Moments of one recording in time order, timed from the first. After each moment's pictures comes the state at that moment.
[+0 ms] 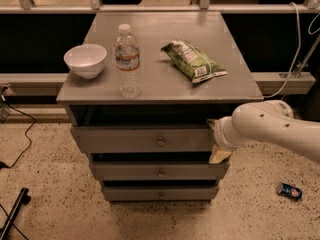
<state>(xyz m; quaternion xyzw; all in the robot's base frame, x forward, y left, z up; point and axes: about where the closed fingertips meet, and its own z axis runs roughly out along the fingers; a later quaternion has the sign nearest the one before) 0.578 -0.183 0.640 -0.70 0.67 -0.09 0.23</state>
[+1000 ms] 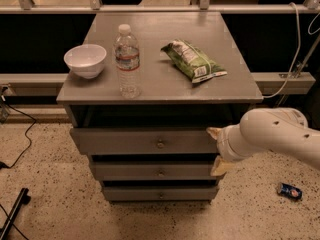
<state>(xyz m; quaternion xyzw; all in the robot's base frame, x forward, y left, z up) 0.525 -0.172 0.654 -0.71 0.66 -0.05 0.23</state>
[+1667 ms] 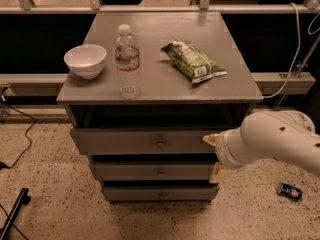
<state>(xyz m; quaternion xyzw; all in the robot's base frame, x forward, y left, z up) 0.490 -0.156 0.674 -0.73 0.65 -0.05 0.23</state>
